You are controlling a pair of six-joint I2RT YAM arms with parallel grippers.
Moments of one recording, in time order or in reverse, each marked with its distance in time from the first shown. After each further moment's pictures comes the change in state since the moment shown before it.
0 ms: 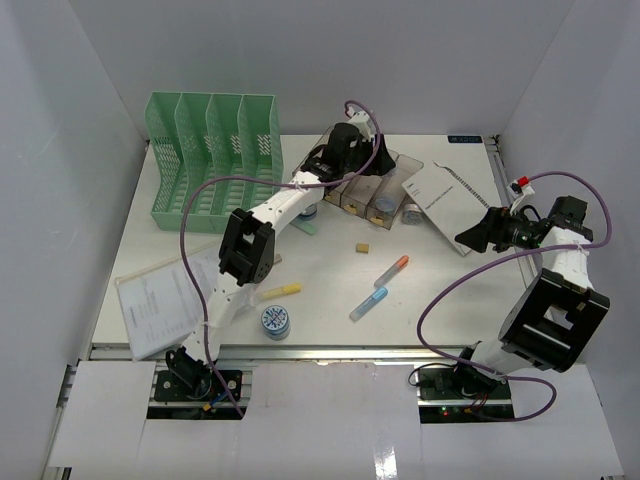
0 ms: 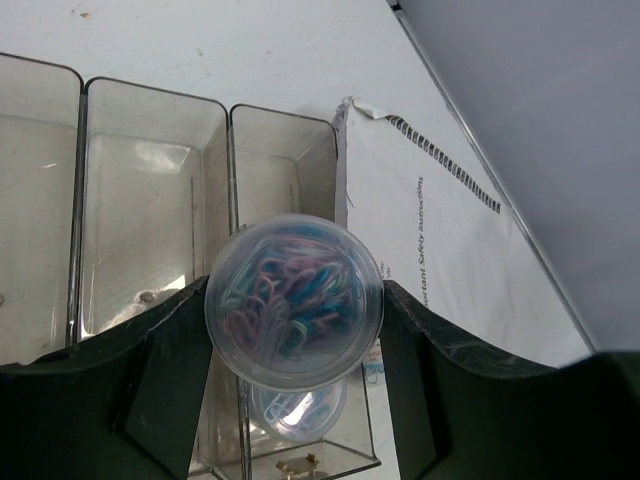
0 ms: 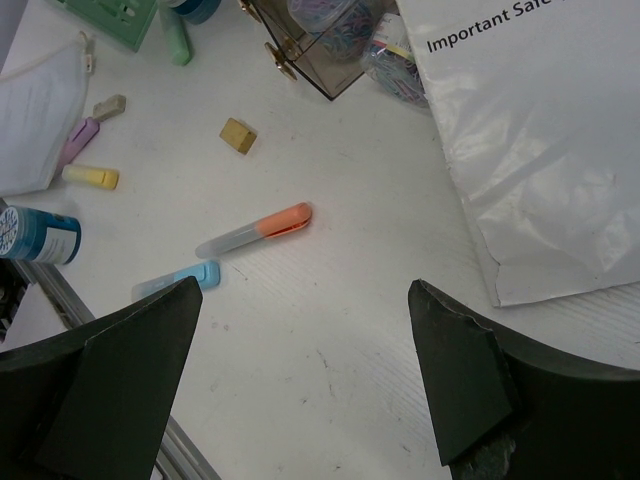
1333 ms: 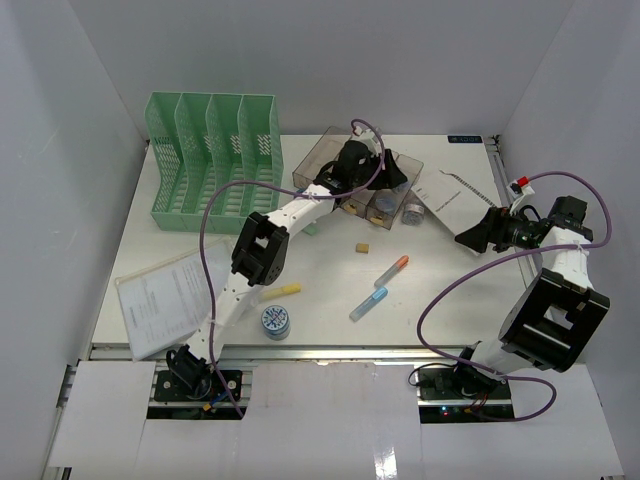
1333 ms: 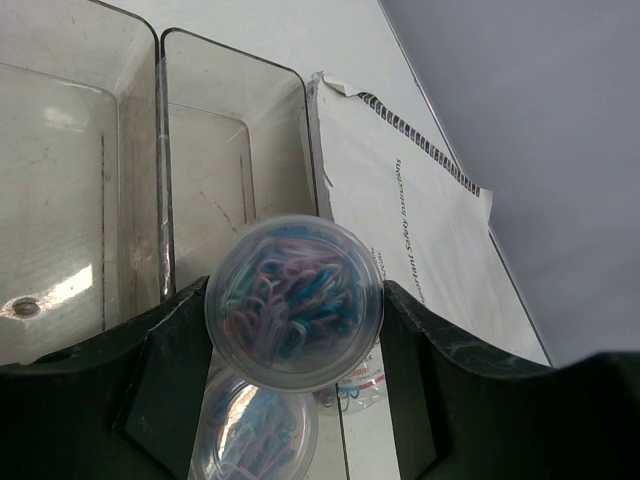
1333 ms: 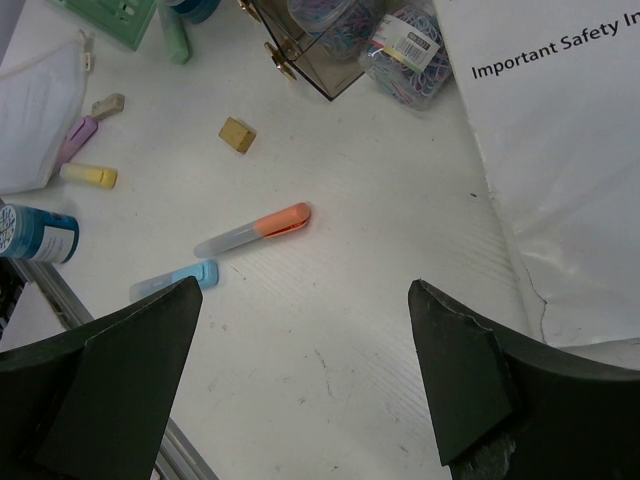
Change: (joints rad) left arm -0.030 0.141 0.029 0.147 0.070 -0.169; right arm 0.000 0.001 0.000 0.000 -0.001 -0.007
